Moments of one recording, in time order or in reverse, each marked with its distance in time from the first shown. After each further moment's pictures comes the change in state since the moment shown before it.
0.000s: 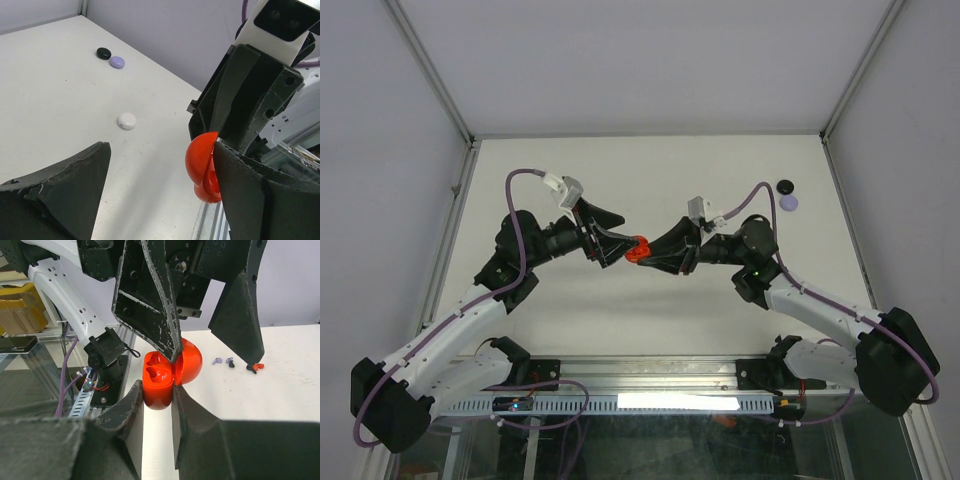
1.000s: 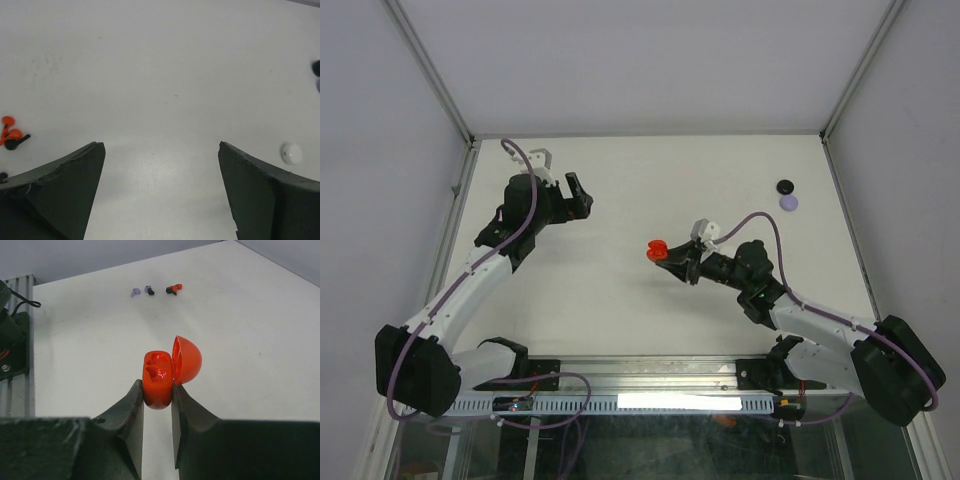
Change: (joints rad) left arm 0.209 0.208 0.179 -0.414 -0.539 0.010; right arm -0.023 -0.062 -0.239 -0.119 0.362 -0.265
